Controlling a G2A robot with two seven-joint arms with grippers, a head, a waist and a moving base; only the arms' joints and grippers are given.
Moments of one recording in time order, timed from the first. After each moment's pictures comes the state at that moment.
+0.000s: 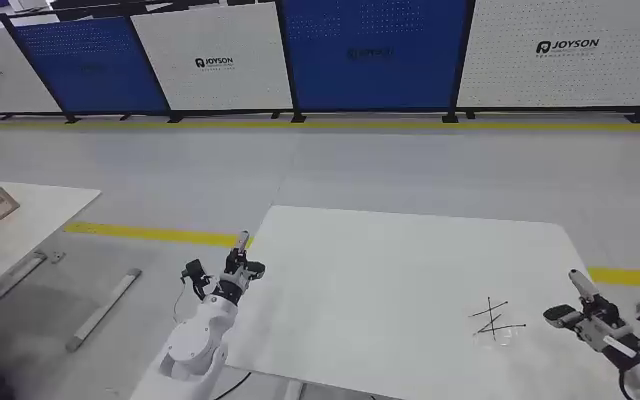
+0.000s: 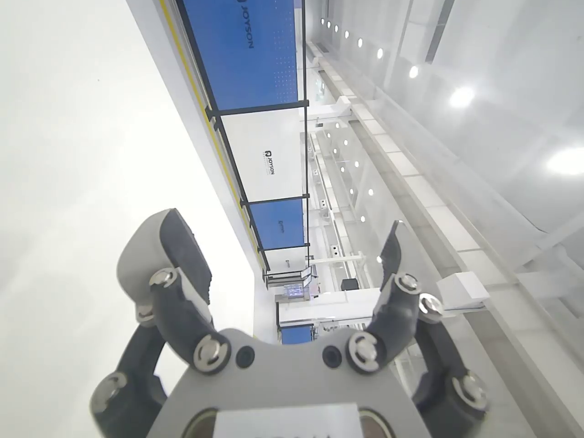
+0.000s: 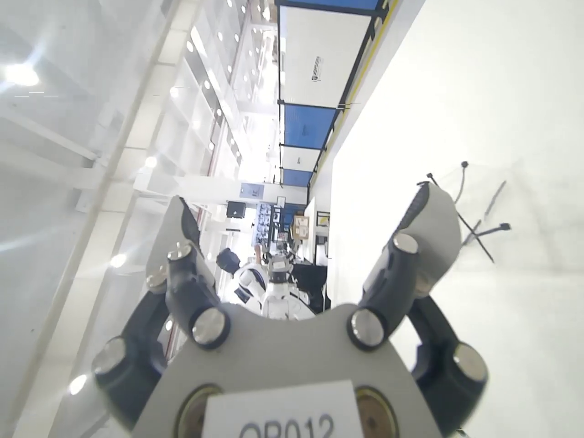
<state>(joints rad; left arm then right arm) 1.73 -1.15 -1.60 -1.80 -0.42 0.00 0.00 -1.61 -1.08 1.83 -1.70 0.36 0.13 0.76</state>
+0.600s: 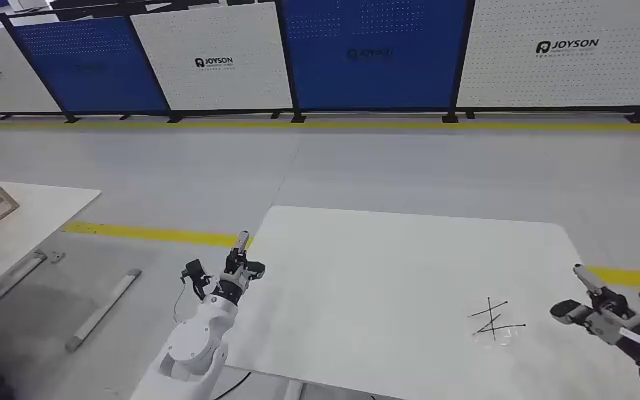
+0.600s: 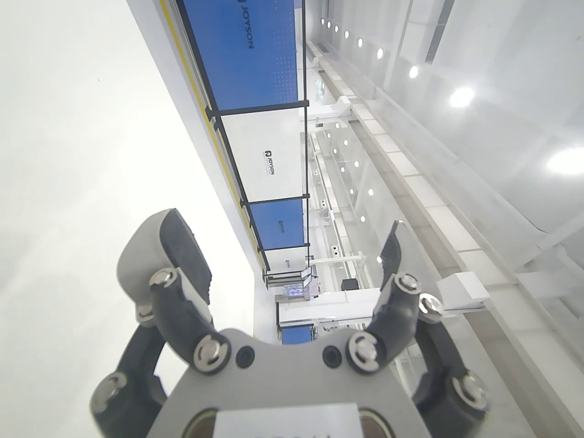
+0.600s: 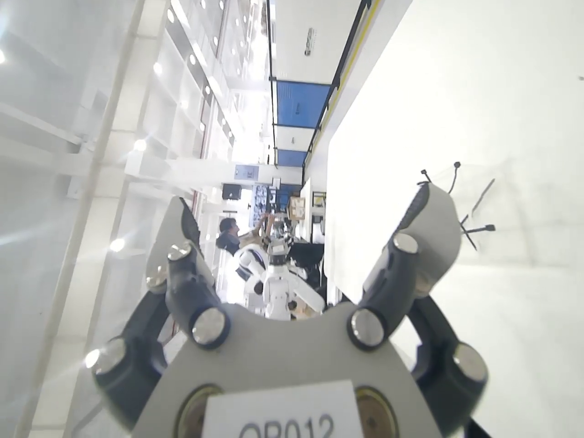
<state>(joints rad) 1.73 -1.15 -1.60 -1.80 -0.42 0.00 0.00 -1.45 -1.04 1.85 -1.56 0.32 0.17 1.04</state>
